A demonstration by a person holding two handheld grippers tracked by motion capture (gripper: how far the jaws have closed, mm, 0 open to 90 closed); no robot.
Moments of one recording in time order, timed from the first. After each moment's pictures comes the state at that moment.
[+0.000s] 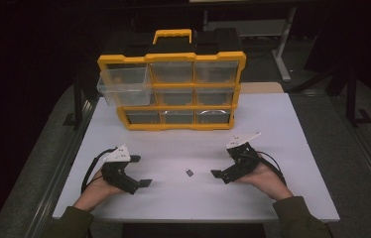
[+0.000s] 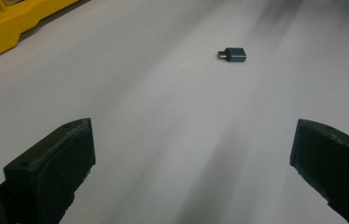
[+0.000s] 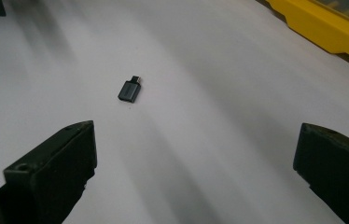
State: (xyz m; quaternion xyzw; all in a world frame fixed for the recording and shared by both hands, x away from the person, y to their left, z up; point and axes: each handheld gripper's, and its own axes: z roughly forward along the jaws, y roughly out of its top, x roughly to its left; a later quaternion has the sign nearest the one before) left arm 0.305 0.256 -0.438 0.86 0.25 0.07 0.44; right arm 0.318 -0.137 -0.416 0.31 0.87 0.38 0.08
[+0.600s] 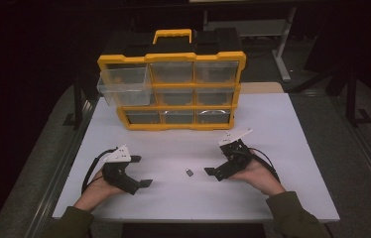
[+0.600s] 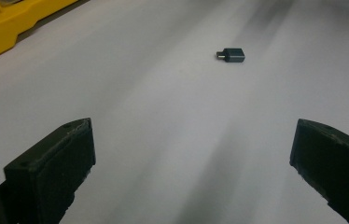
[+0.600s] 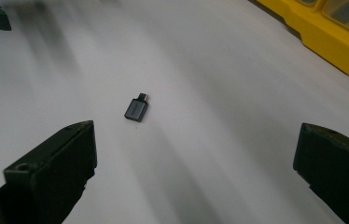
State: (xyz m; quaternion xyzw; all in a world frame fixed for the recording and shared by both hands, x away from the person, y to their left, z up) left arm 0.305 0.255 -0.438 0.86 0.25 0.07 0.44; right arm 0.327 -0.118 -0.413 0.29 0.87 0.39 0.07
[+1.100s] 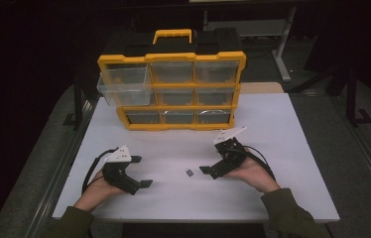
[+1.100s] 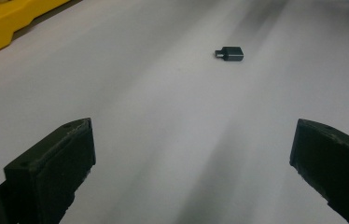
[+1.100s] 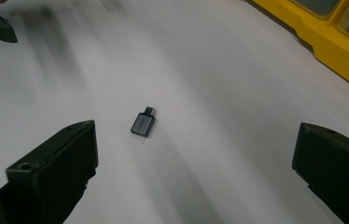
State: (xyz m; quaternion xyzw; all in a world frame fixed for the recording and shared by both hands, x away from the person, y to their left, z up) left arm 0.305 0.254 -0.439 0.86 0.25 0.06 0.44; right arm 0.332 -0.105 -0.411 0.28 0.87 0.39 0.07
